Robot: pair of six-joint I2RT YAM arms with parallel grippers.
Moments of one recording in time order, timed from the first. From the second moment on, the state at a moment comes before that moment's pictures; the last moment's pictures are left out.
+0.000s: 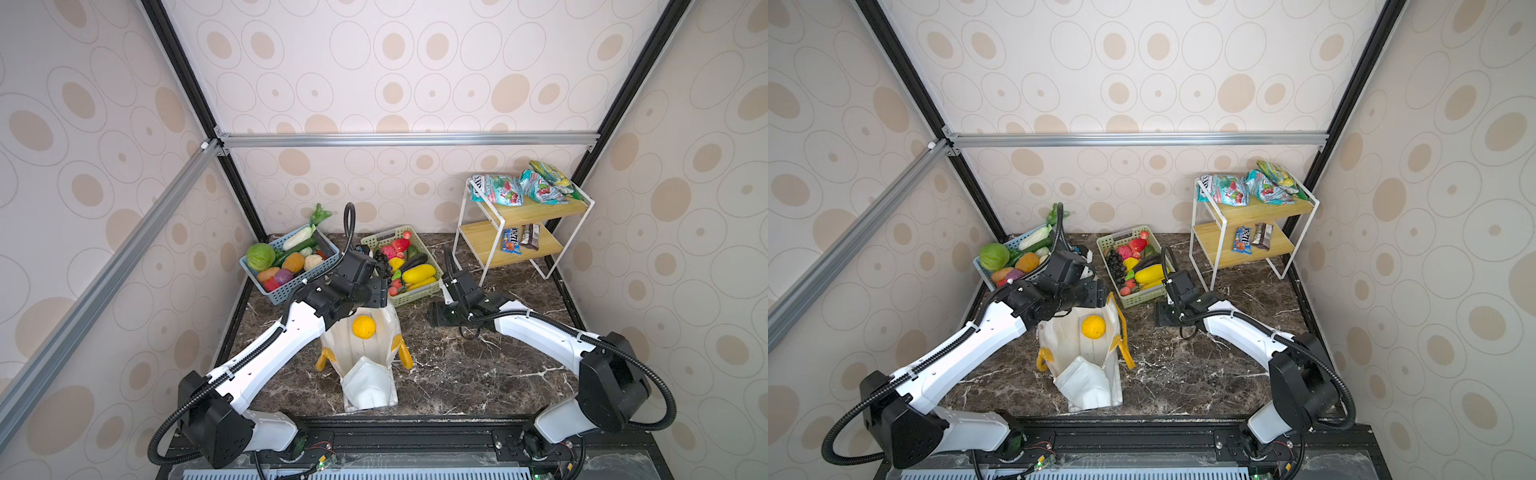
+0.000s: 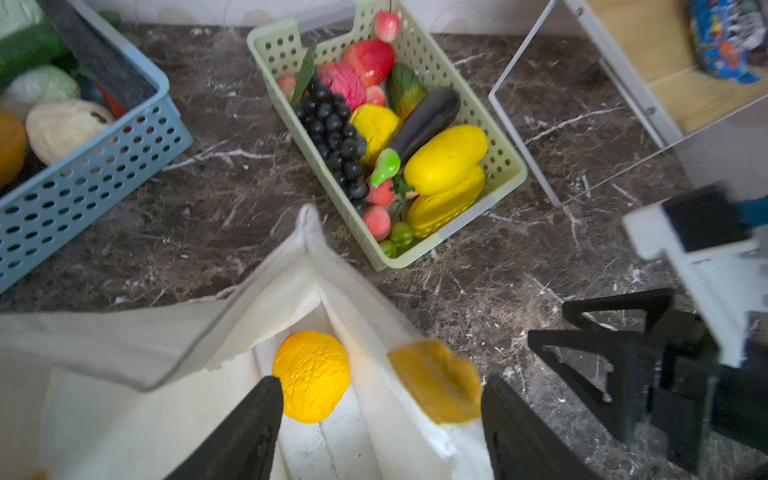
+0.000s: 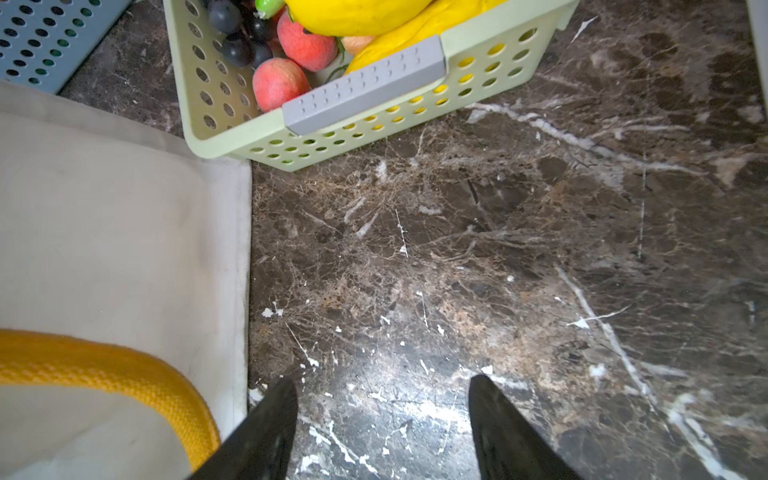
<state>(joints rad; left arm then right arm) -0.61 1.35 1.31 -0.71 -0.16 -0.43 0.59 1.52 1.06 -0.52 -0.05 0.51</state>
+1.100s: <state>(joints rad) -0.65 2.07 2.00 -0.70 -0.07 -0.17 0.49 1.37 0.92 -0.54 0.02 0.52</state>
